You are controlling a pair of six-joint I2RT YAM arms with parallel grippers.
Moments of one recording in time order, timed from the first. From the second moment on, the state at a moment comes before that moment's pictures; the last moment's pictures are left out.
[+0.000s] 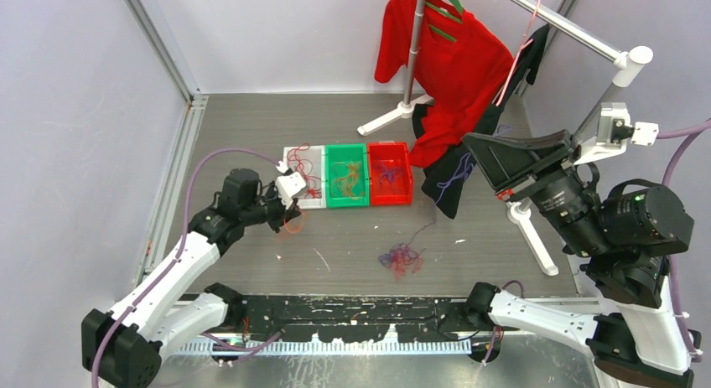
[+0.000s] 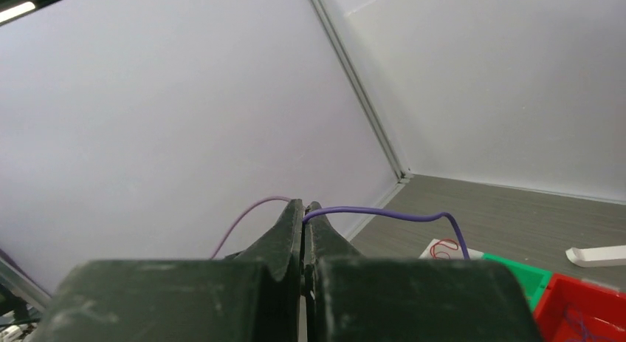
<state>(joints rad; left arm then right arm) -0.43 0.93 0.68 -0.40 0.41 0.37 0.97 0.73 1.53 -0.40 0.23 0.45</state>
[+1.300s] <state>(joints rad) -0.47 1.57 1.50 -0.24 0.66 0.20 0.97 0.77 1.33 -0.36 0.20 0.47</state>
